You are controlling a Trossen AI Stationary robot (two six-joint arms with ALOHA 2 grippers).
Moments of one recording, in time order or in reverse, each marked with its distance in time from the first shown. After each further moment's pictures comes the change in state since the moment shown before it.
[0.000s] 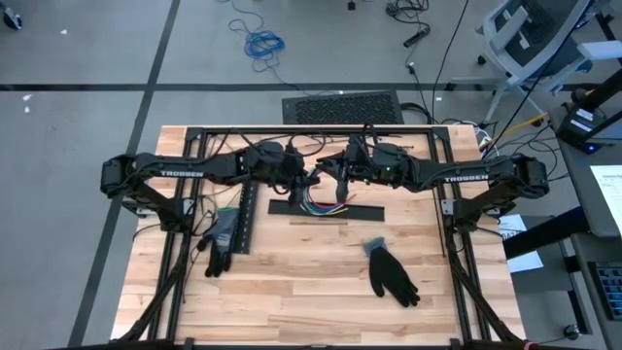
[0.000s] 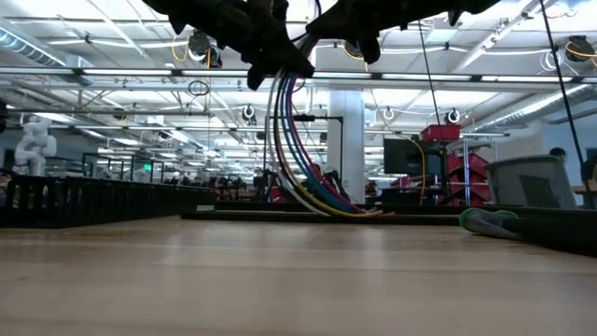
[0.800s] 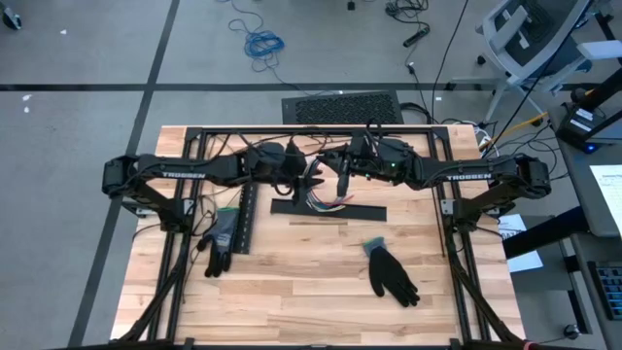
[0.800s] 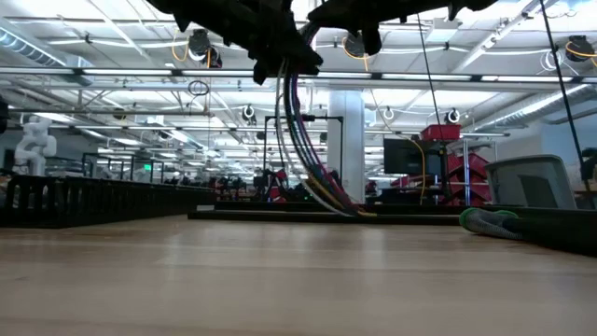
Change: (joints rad) left arm -0.003 -0.020 0.023 0.073 -0.063 0.045; right arm -0.003 -0.010 0.009 0.043 0.016 0.002
